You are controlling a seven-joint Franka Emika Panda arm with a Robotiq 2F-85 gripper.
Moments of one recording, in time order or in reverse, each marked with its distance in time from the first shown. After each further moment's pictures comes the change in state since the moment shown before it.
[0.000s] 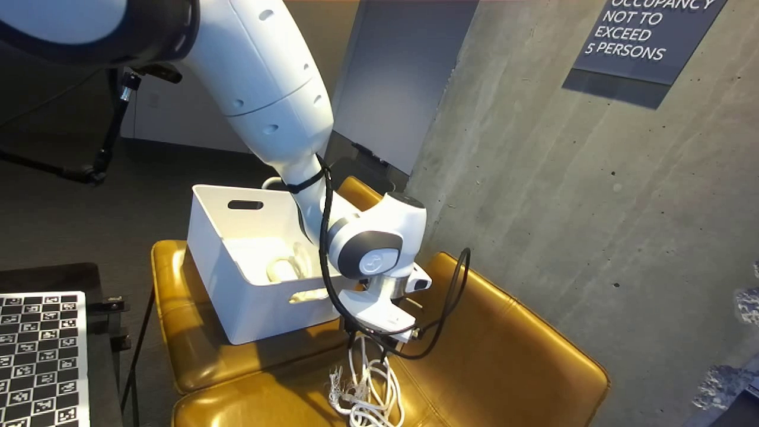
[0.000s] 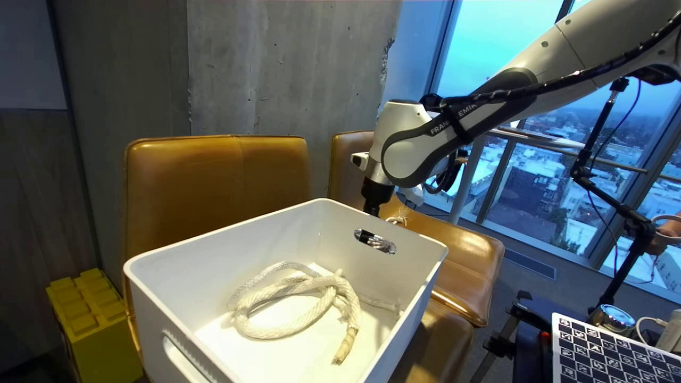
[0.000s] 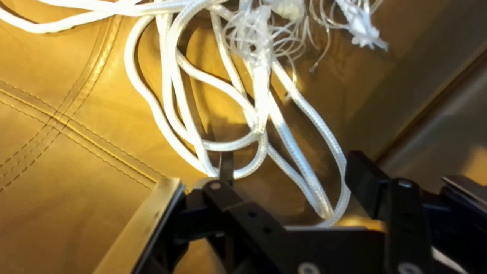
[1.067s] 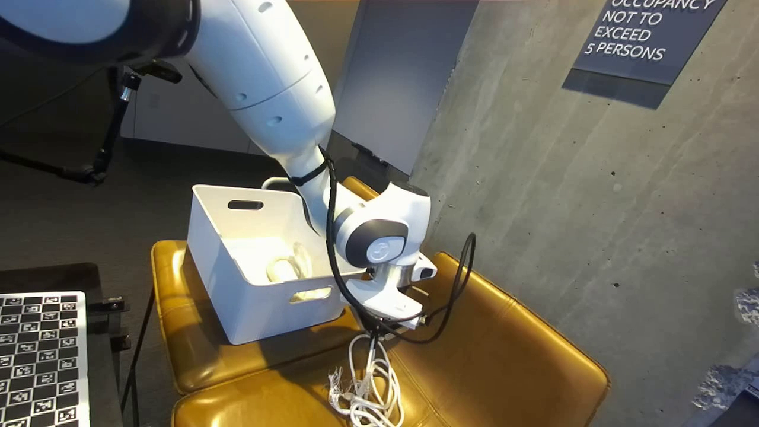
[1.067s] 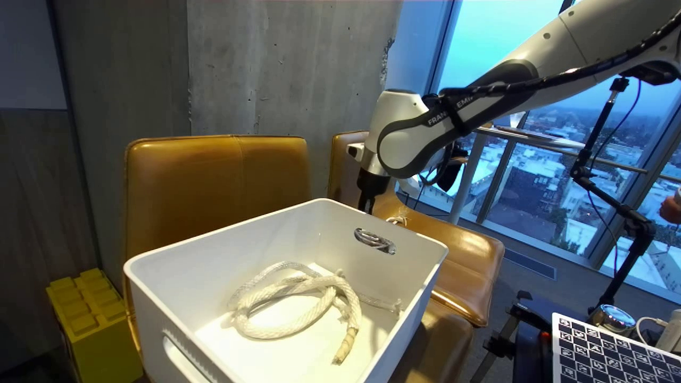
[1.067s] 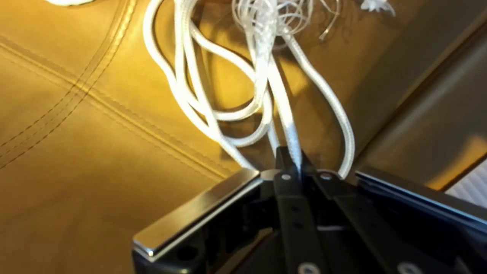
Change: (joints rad) arm 0.011 -0.010 -0.001 0.039 -0.009 -0.025 0.009
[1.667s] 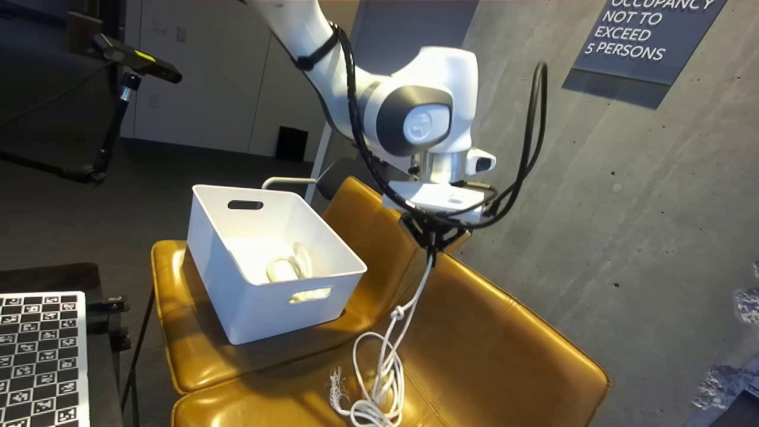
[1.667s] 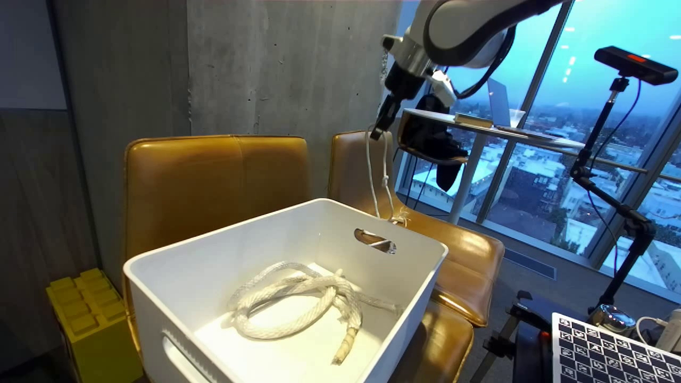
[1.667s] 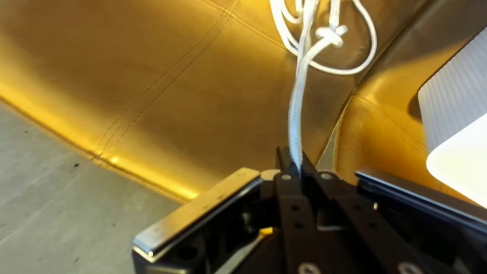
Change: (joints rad) arm -0.031 -0.394 0.000 -0.147 0.001 -0.001 0.000
